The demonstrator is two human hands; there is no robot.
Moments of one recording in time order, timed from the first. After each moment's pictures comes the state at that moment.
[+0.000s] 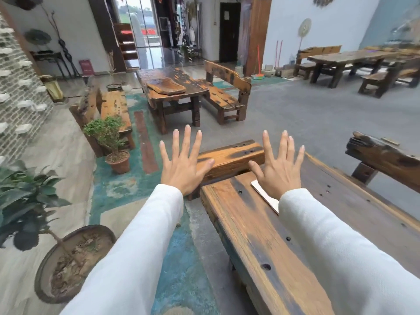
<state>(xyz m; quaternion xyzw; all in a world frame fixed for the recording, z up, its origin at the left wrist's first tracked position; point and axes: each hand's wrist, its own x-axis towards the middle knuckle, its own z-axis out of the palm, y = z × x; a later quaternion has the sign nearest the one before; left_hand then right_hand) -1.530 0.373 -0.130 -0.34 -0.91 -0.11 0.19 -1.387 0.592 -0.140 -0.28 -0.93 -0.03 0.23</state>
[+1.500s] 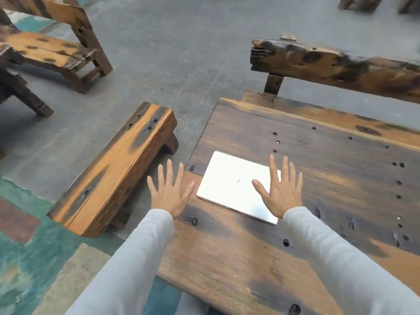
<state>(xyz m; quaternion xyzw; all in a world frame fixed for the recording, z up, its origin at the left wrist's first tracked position) -1.791 0.775 -0.400 -0.57 -0.81 0.05 -0.11 -1.484 0.860 -0.398 -0.65 -0.75 0.15 0.02</state>
